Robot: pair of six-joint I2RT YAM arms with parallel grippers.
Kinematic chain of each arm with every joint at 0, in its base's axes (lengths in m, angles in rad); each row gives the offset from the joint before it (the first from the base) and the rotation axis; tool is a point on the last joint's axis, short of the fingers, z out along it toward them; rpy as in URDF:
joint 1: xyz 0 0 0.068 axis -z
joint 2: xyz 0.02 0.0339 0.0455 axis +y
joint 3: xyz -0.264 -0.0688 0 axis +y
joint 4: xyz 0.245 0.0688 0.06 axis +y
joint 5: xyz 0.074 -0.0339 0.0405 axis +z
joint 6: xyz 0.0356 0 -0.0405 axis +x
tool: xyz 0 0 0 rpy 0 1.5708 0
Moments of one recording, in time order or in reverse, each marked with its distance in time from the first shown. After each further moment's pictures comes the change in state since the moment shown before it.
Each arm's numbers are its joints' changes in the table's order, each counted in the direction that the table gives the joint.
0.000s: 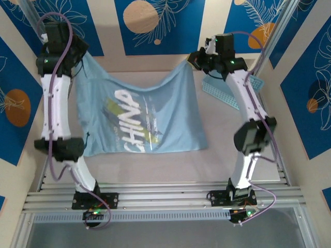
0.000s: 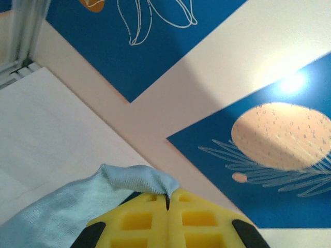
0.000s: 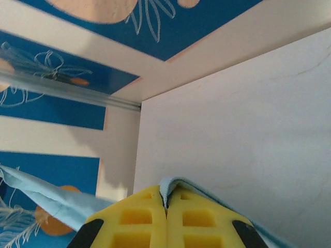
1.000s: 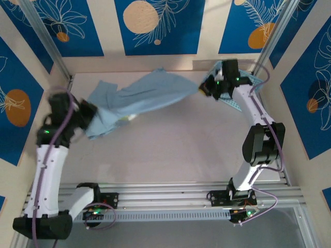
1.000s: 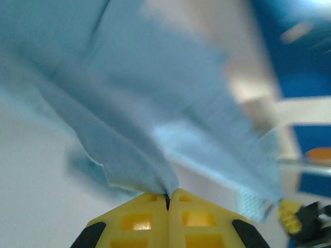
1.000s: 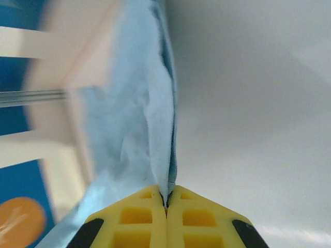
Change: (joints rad) left arm 0.096 -0.978 1.464 -0.156 -0.278 -0.203; right arm 0.085 -0.296 0.710 0.043 -0.103 0.013
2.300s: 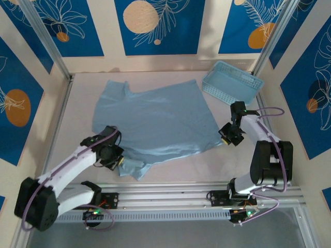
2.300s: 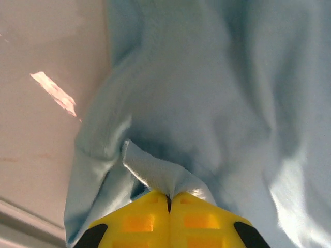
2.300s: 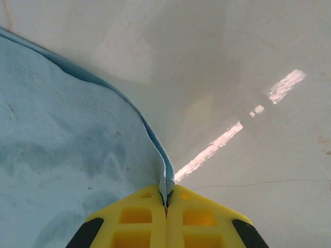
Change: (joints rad) left arm 0.343 0.193 0.438 -0.031 0.126 -0.430; right arm 0.129 -0.211 0.547 0.193 -0.391 0.030
